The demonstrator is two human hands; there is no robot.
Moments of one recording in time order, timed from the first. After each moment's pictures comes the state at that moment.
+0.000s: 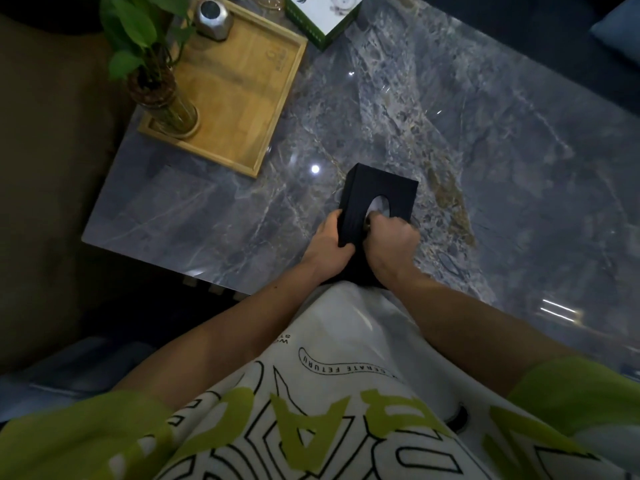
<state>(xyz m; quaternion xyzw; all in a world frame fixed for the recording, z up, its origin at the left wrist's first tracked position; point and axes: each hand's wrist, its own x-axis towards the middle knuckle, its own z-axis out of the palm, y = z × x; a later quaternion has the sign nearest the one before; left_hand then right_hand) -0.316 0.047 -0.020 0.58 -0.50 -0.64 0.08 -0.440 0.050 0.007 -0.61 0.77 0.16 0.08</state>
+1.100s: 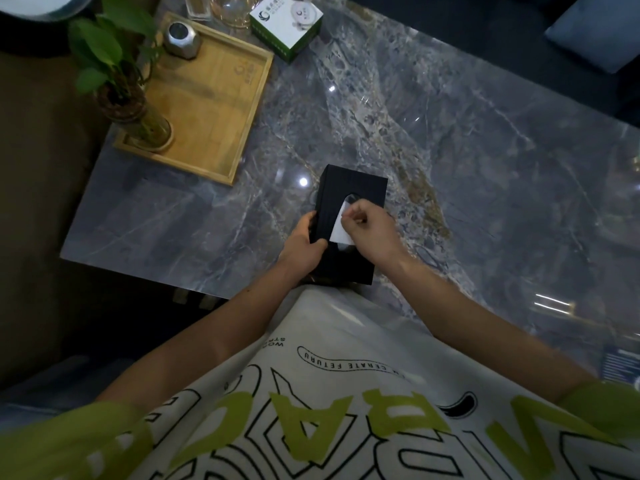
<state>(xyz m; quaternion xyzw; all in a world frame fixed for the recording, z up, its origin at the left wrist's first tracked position) -0.317 0.052 -0.020 0.58 -0.45 -0.66 0.15 -0.463 0.053 0.027 -0.45 0.76 -0.20 0.41</state>
